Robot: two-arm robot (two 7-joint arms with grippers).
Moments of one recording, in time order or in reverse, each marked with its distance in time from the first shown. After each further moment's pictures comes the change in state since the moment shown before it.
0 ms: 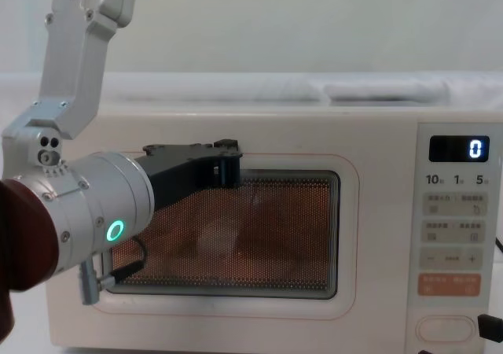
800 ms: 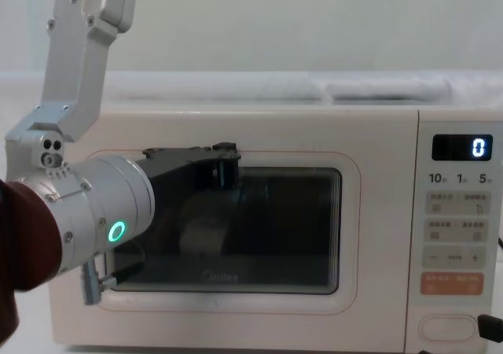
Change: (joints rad) left arm -0.011 -0.009 -0.005 0.021 -0.005 -0.001 -0.001; right arm 0.000 0.000 0.000 0.000 0.000 0.000 0.000
